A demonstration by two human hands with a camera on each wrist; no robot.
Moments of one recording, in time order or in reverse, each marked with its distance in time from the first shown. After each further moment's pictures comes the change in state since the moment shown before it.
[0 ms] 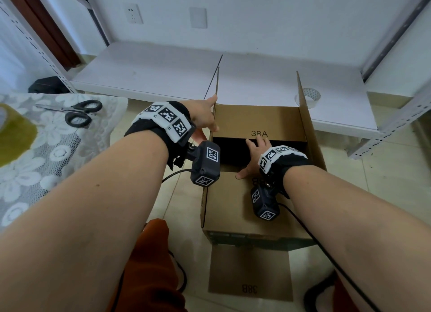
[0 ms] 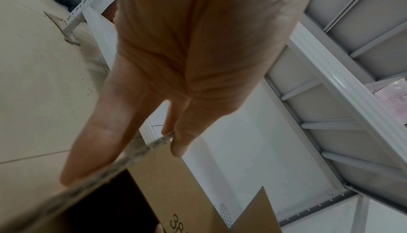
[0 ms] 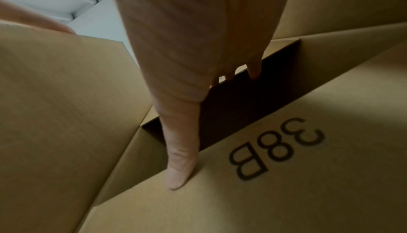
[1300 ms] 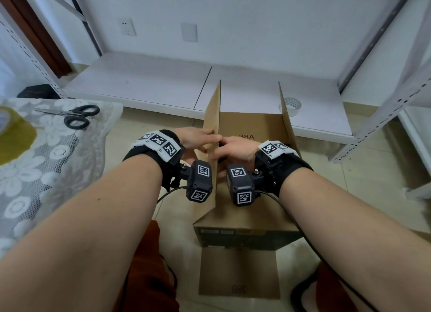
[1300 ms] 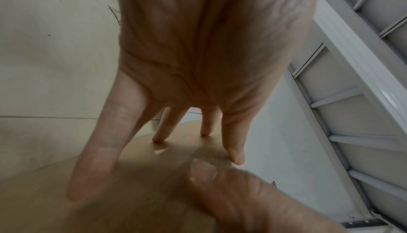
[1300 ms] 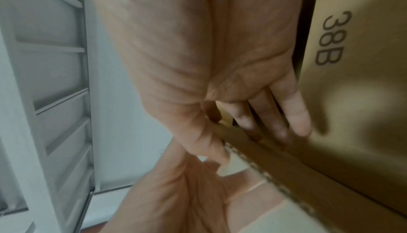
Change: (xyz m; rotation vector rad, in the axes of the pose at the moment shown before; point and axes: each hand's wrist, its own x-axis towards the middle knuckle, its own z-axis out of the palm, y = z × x) left_hand -0.016 -0.017 0.041 -0.414 -0.247 -0.086; right_hand -0.082 -0.032 -0.053 1.039 -0.361 -0.253
